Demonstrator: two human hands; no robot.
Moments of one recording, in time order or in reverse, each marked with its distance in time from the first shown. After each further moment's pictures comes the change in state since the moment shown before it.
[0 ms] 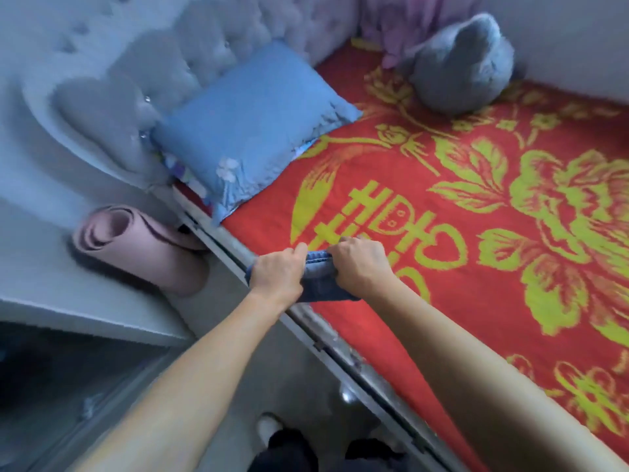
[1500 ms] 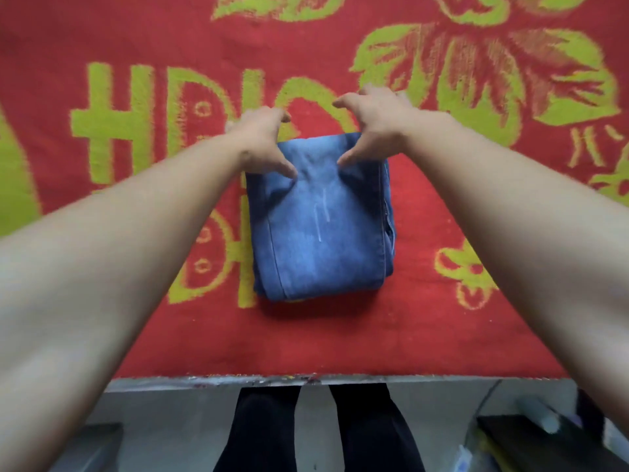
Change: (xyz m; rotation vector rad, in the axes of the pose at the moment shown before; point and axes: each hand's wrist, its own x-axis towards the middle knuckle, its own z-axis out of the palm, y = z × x) left_hand 0.381 0.314 0.232 -0.189 -0.636 0.706; right_hand 0.072 0.398 0.229 0.332 -0.417 0.779
